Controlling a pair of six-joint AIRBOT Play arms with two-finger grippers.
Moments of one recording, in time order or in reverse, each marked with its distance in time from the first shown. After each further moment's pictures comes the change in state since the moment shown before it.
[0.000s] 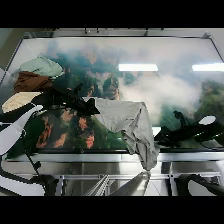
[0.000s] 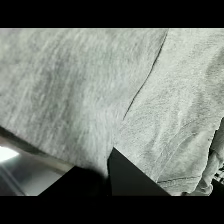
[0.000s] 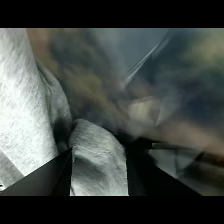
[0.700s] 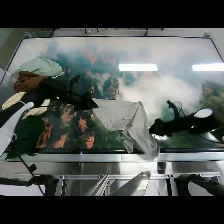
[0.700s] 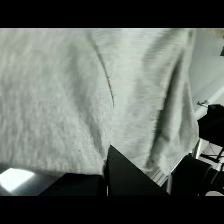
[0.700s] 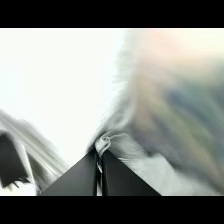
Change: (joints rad) left arm 0.053 0.137 0.079 -0.039 0.122 0.082; right arm 0.064 0.049 0.169 0.220 0.034 -0.163
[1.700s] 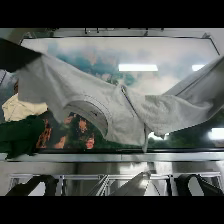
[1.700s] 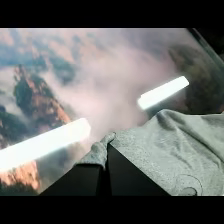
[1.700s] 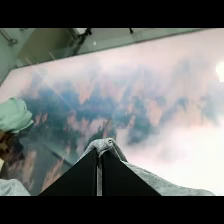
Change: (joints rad) left arm 0.254 0.592 0.219 0.105 0.152 0.060; right arm -0.411 0.462 0.508 0.030 -0.023 0.018
